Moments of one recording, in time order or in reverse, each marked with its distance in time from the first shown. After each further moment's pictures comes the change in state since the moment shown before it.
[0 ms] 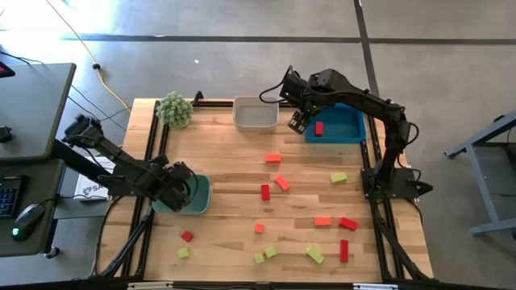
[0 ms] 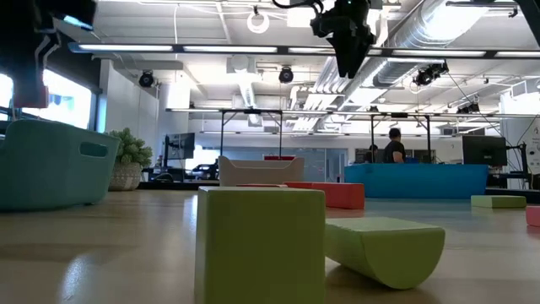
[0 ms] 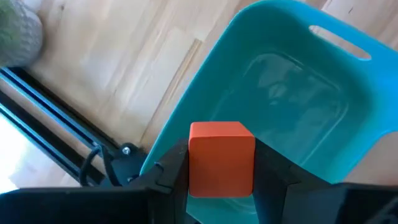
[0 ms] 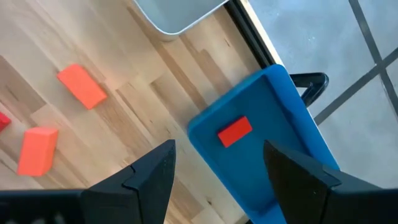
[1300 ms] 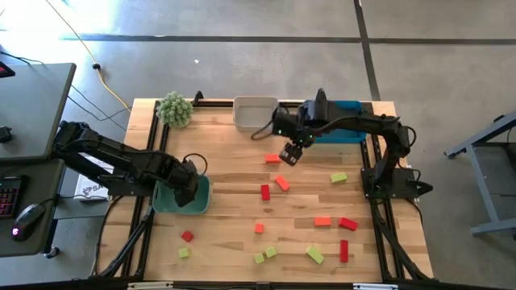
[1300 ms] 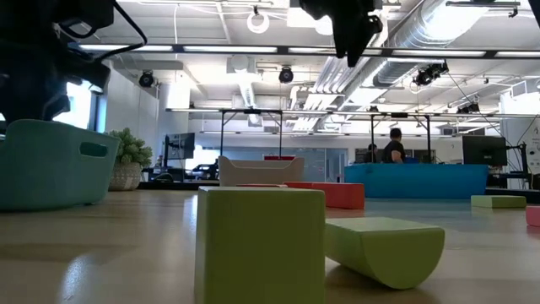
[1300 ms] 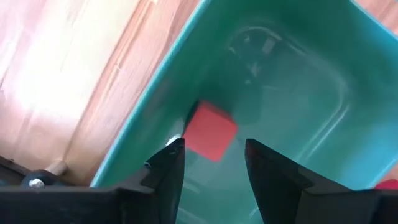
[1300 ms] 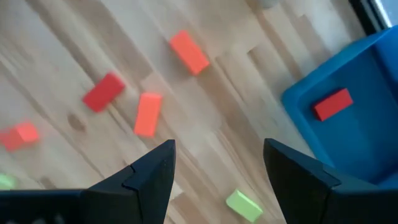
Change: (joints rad) left arm 0.321 -0.135 -0.308 0.376 0.262 0.333; right arm 0.274 -0.001 -0.058 0.000 -0.146 0.294
